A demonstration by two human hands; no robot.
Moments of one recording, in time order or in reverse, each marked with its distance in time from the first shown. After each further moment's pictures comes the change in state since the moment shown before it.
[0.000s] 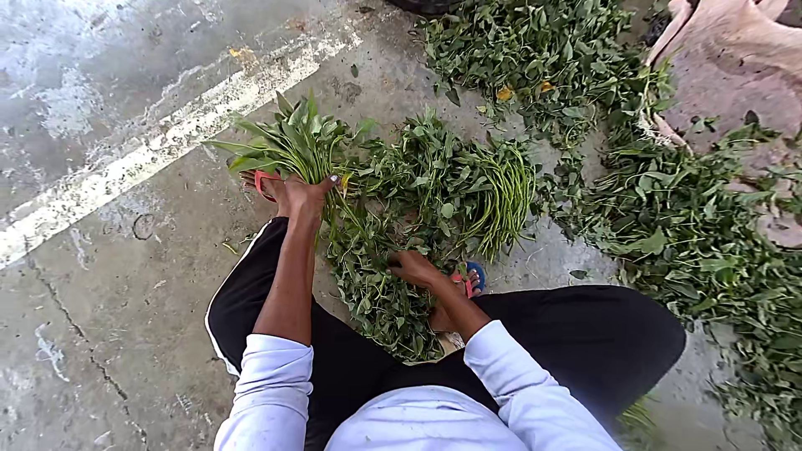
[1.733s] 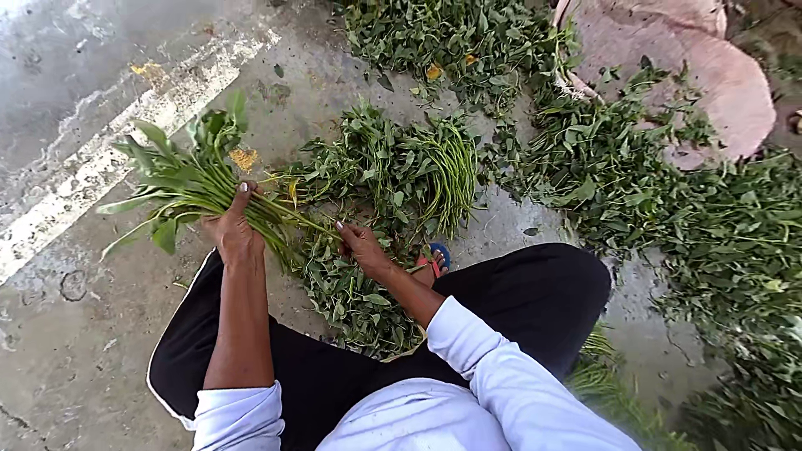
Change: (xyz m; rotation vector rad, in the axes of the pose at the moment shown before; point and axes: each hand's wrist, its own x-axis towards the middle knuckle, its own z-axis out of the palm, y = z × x) left_hand -0.006 -0.001 0.005 -0.473 0.101 0.149; right_hand 0.000 -0.039 -0.001 1.066 0.414 -0.256
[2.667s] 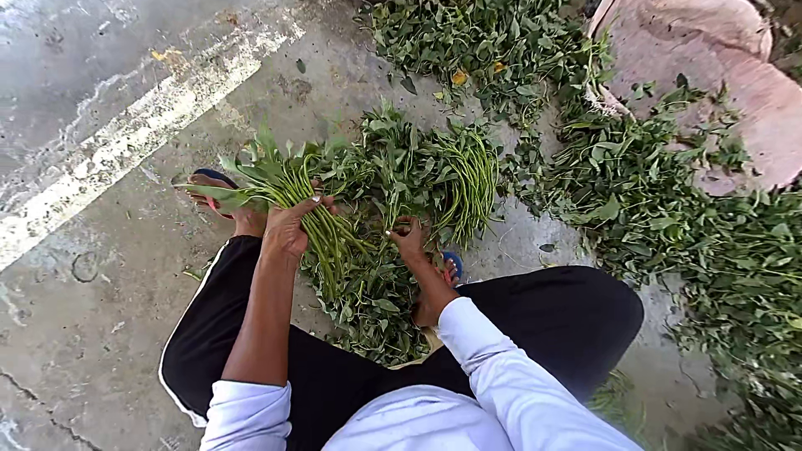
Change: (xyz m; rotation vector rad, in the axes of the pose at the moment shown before) left_hand -0.023 -0.004 0.023 0.045 -0.248 -0.540; right_hand 0.039 0.076 -0.097 -0.441 0.436 0.073
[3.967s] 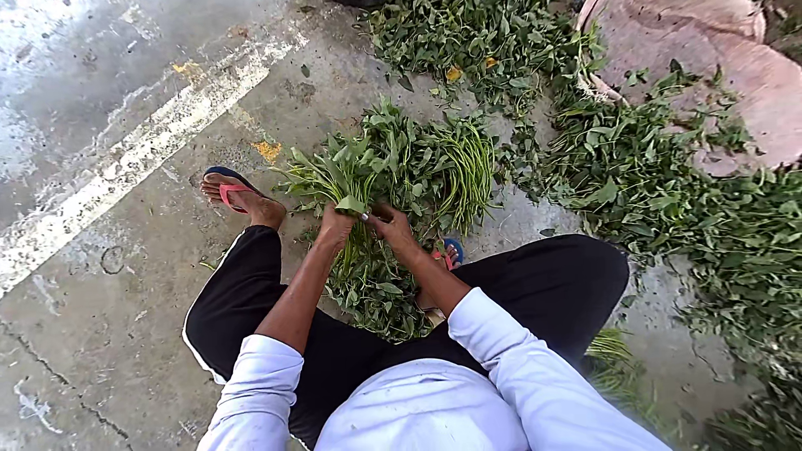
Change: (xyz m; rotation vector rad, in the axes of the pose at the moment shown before) left_hand -0.018 -0.068 0.022 0.448 -0.075 0.059; right_hand -0.078 -0.104 0.006 0.241 -0.228 -0.115
